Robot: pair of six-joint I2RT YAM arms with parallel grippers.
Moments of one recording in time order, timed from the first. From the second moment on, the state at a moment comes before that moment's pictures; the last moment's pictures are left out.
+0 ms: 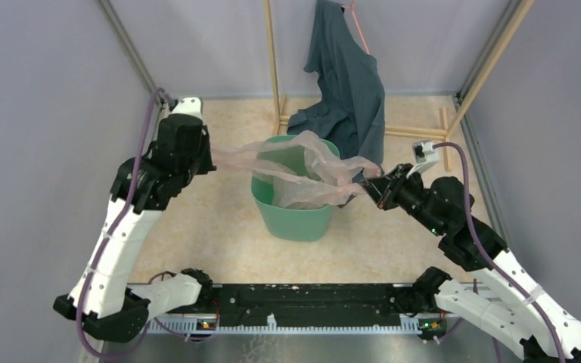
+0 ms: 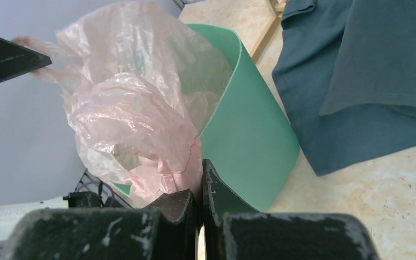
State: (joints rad) left arm -0.47 1.06 1.59 -1.12 -0.43 -0.32; right arm 0.70 0.61 0.83 -0.35 0.05 0.60
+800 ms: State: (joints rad) left arm -0.47 0.94 1.53 -1.08 0.07 -0.82; right arm 0.70 0.77 0.85 -0.16 -0.40 0.58
